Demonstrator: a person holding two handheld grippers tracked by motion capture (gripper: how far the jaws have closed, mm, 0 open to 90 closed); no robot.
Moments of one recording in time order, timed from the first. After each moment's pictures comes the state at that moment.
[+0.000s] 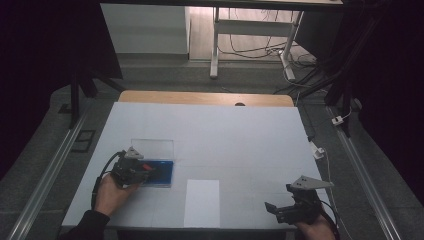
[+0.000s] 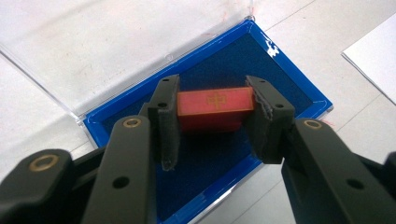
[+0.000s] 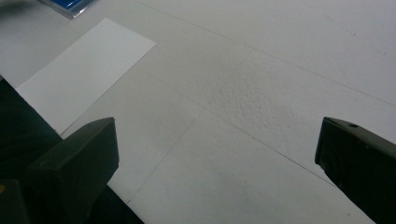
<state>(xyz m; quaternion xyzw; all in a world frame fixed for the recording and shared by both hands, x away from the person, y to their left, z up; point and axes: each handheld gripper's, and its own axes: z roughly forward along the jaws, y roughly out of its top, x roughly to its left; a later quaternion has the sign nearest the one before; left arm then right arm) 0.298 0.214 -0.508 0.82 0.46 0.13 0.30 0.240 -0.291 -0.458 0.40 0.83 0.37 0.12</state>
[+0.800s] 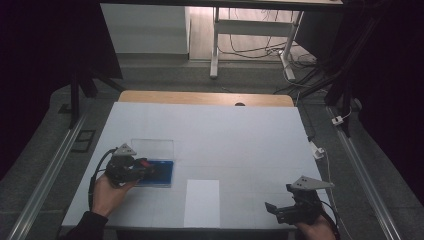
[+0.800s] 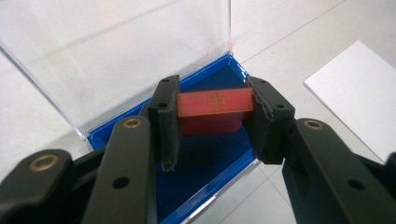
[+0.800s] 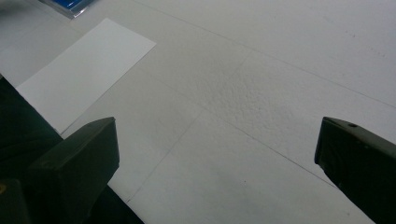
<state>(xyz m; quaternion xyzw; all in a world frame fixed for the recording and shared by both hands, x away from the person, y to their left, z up) 0.292 0.226 -0.491 0.80 0.45 0.12 0.37 0.240 -0.291 -0.458 0.40 0.83 0.38 0.13</state>
